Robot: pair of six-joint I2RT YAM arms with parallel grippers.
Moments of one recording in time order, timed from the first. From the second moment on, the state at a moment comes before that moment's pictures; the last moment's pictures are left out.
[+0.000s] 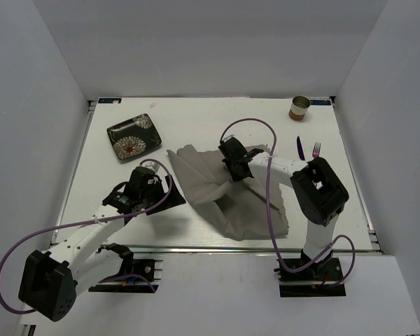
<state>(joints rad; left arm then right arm) -0.46 0.97 0.56 -0.43 0.16 -0.71 0.72 1.86 1.20 -0.41 0.32 0.13</state>
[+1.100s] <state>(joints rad) -0.46 0.94 0.71 -0.69 -0.11 -0.84 0.64 1.68 1.19 -0.55 0.08 0.32</state>
